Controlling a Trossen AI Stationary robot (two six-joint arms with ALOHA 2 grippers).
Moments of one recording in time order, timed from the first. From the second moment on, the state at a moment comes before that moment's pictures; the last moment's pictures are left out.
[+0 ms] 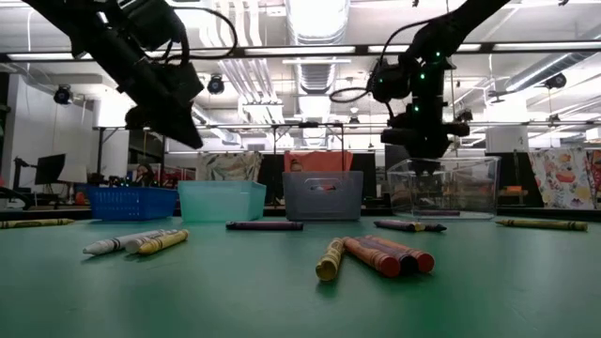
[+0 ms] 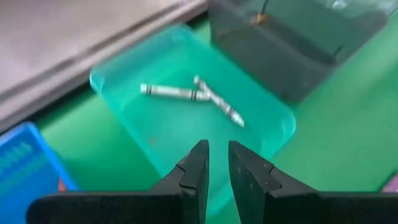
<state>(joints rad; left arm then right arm) 0.30 1.04 0.61 -0.33 -0.37 -0.37 -0.70 1.65 1.23 -0.90 0.25 0.39</state>
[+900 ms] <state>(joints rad) 0.26 1.03 0.61 -1.03 -0.22 -0.87 -0.34 1.43 1.22 -0.56 0.26 0.23</state>
